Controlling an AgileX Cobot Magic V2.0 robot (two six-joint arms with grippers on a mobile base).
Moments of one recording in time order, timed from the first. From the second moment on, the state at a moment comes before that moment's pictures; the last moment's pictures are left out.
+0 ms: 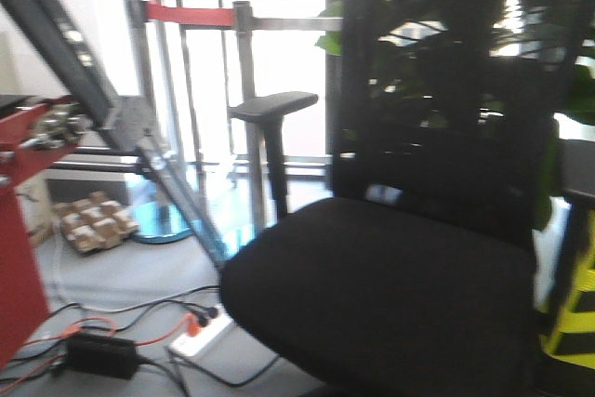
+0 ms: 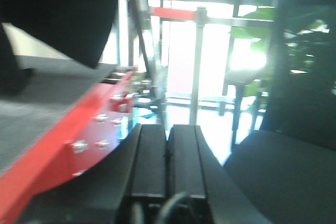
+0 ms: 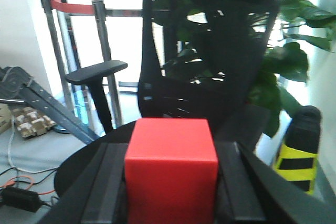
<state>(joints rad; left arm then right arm) -0.04 -0.02 0.03 -0.02 0.02 -0.02 -0.01 0.08 -0.26 0.17 0.32 -0.08</state>
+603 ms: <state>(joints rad) -0.04 -0.02 0.03 -0.02 0.02 -0.02 -0.01 0.08 -0.26 0.17 0.32 -0.08</state>
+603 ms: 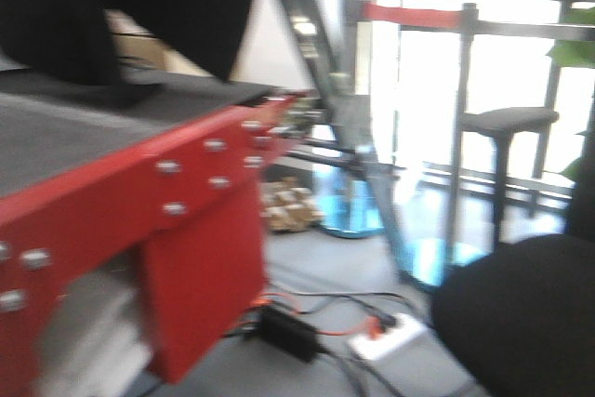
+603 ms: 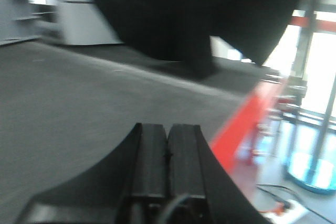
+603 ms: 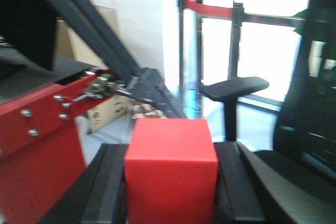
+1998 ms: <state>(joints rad) -0.04 -0.02 0.03 -0.02 0.02 -0.02 -0.01 0.08 -0.26 0.17 0.32 -0.08</state>
